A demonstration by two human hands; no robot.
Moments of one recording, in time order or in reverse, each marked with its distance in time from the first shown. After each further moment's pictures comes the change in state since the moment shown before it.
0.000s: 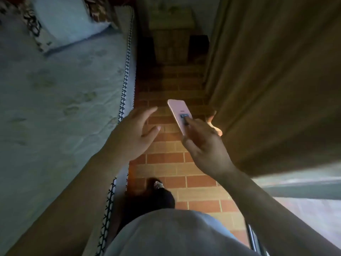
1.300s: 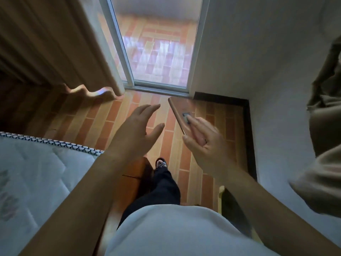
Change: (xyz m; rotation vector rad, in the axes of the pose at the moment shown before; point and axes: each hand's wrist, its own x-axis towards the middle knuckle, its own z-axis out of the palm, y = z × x) left_hand -0.616 -0.113 -0.065 -0.078 -0.712 1.082; right_hand -0.664 -0.302 0.477 0.089 1.189 0.777
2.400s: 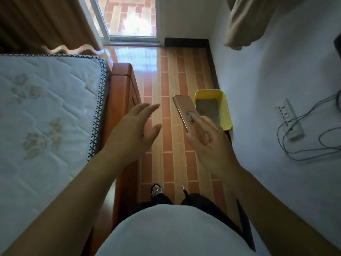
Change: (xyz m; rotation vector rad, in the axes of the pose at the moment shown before) left_hand -0.675 0.083 -0.001 -0.031 -0.173 0.209; right_hand -0.707 -0.039 0.087 0.040 0.172 0.085
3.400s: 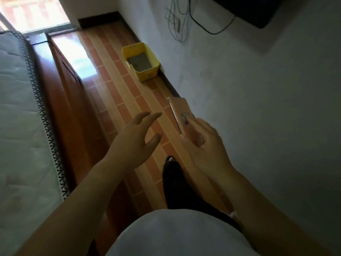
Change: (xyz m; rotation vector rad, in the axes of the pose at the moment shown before) left_hand -0.592 0.196 0.111 -0.019 -0.397 0.367; right_hand -0.703 -0.005 0.030 -0.074 0.440 0.271
